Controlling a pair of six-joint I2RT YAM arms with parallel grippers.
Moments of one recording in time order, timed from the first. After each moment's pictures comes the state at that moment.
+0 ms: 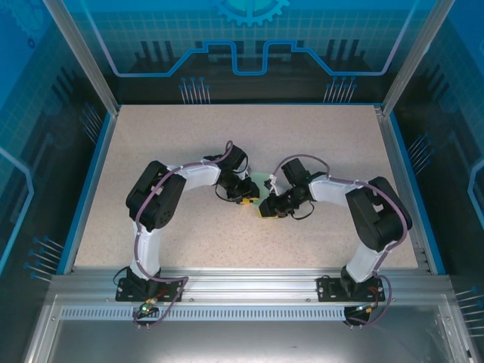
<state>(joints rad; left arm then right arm) -0.53 2.05 1.29 -0.46 0.55 -0.74 0.47 1.74 0.89 -0.42 -0.78 0.31</state>
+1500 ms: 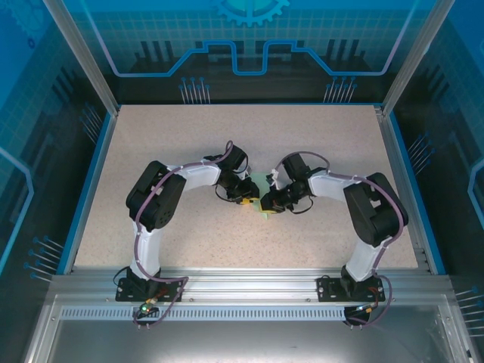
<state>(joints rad) -0.54 2.05 1.29 -0.46 0.54 -0.74 0.44 1.79 0.95 -0.41 -0.79 0.43</state>
